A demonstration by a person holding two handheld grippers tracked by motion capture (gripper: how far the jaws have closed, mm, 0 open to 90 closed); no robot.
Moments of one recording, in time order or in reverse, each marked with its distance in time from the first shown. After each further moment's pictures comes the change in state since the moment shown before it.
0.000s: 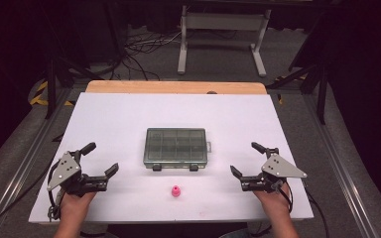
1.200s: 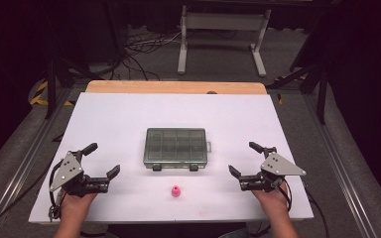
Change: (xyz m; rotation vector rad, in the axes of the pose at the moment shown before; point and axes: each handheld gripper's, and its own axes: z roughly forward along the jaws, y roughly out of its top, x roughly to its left) left arm -0.007 0.003 0.002 0.053 0.012 0.083; right arm 0.001 0.003 0.004 -0.008 0.037 0.022
